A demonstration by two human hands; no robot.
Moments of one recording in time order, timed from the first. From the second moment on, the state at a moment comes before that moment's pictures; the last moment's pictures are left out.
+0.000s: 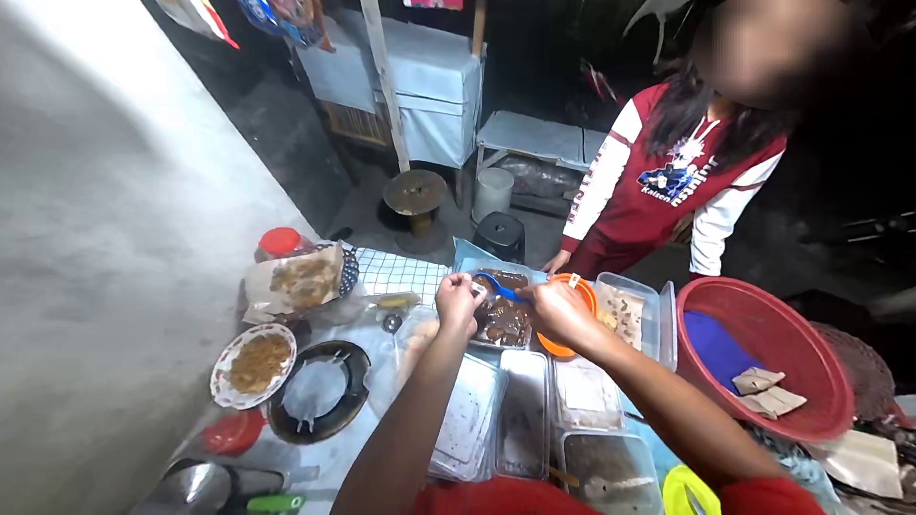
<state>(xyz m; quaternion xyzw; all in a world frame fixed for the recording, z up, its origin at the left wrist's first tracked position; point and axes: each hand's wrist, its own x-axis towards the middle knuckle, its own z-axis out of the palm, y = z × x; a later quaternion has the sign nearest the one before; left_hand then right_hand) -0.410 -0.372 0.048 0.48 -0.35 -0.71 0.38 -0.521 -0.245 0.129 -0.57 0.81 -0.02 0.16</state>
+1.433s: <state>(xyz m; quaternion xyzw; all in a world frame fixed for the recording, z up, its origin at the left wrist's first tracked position) -0.377 -0.386 0.049 0.46 -0.33 -0.74 0.36 -0.528 -0.228 -0.066 -0.32 0.89 -0.10 0.29</state>
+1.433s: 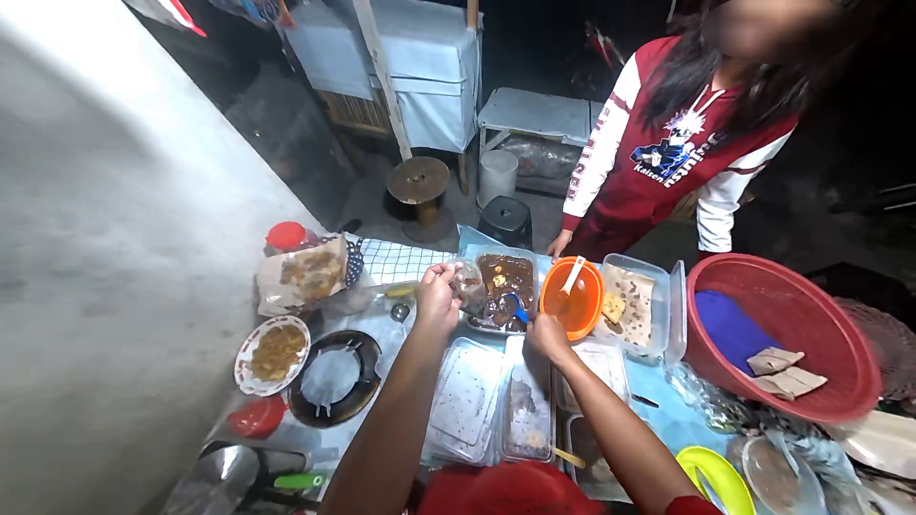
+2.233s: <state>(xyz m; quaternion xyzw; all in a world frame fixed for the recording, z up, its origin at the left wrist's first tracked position) -0.418 -0.370 0.042 0.47 -0.39 -0.72 0.34 -0.541 -0.229 0.128 -0.51 0.83 -0.12 0.15</state>
